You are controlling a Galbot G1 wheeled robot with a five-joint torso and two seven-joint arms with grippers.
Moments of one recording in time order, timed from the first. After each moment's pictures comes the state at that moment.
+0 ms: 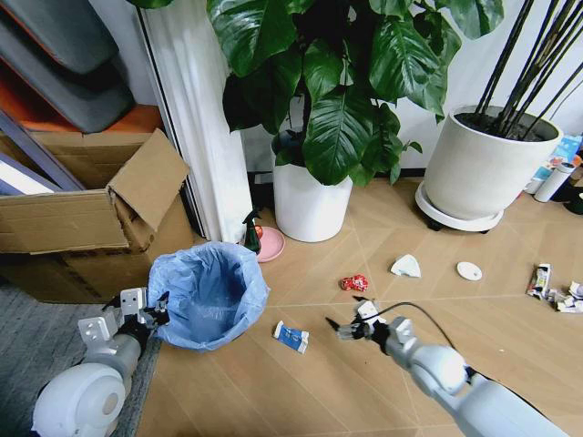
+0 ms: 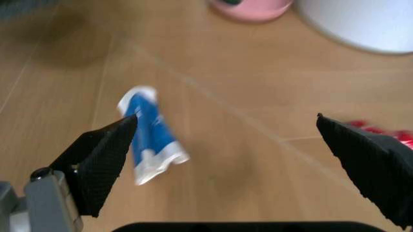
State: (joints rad) left arm 1.51 -1.16 -0.70 -2.21 -0.67 0.63 -0.25; right arm -1.02 0.90 -0.14 1.56 0.42 -0.14 -0.14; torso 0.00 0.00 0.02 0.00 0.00
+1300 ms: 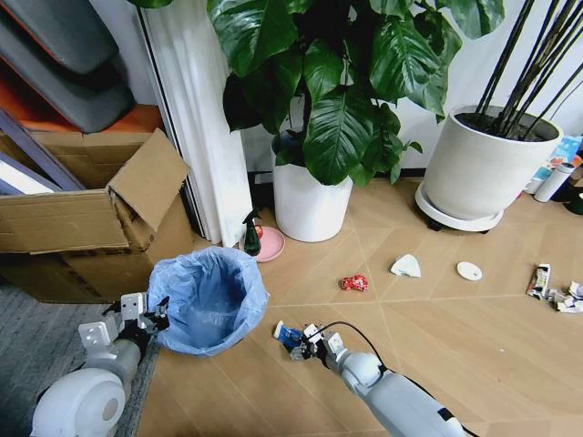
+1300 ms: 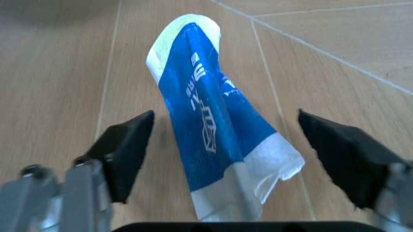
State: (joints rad) left arm 1.52 -1.15 -0.69 -2.21 -0.67 0.63 -0.25; right arm -0.87 1.27 -0.22 1.04 0.29 -0.04 -0.19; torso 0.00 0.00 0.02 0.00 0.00
